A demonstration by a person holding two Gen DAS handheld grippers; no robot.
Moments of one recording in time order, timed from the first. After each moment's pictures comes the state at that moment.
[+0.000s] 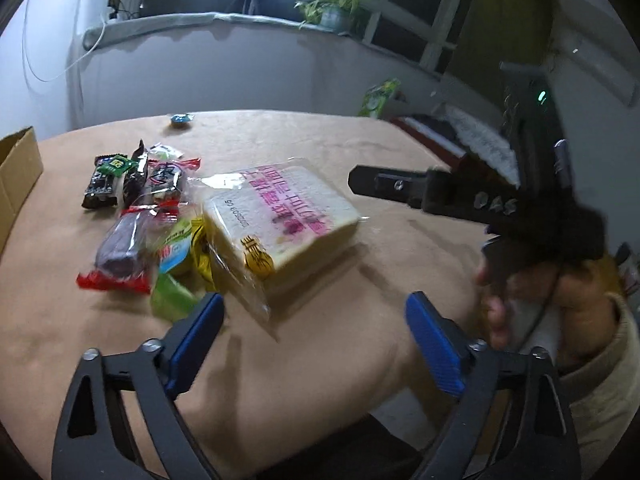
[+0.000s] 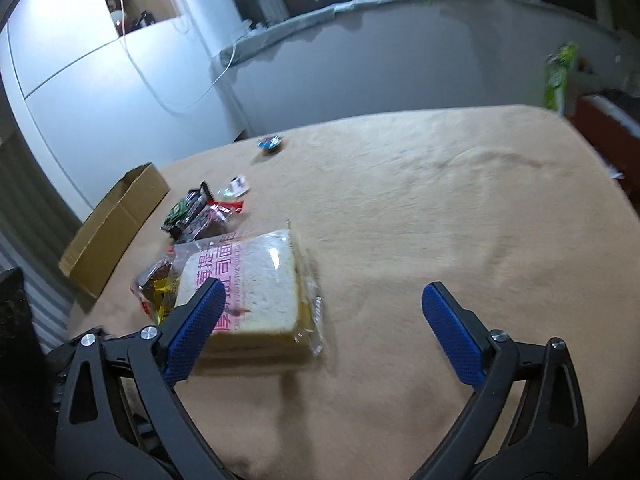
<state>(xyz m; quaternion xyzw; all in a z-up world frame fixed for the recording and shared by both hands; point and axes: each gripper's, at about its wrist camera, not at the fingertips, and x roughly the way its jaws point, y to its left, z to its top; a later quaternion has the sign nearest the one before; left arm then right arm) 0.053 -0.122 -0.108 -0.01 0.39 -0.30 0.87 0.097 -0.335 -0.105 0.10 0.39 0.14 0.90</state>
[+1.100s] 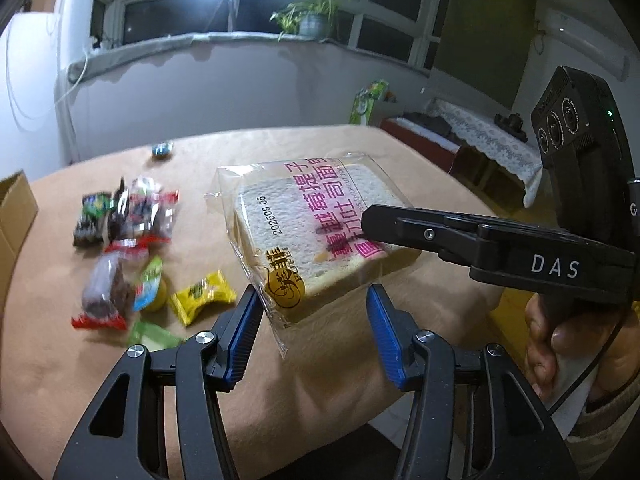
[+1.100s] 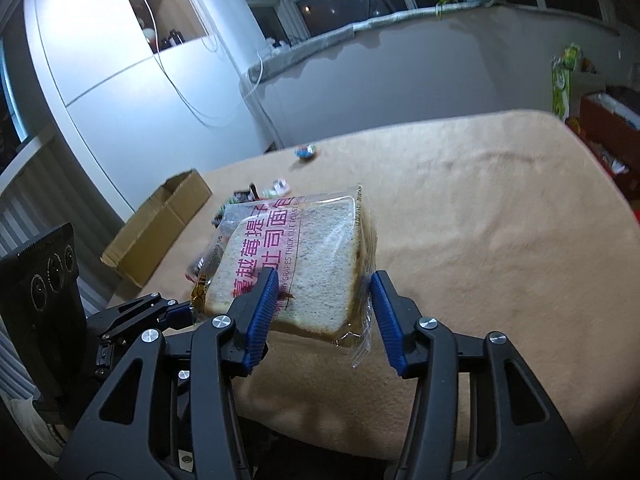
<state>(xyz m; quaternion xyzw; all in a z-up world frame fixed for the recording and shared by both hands) 0.041 -0.147 -0.086 0.03 0.36 -0.31 0.88 0.026 -0.338 -0.062 0.13 0.33 0.15 0.92</state>
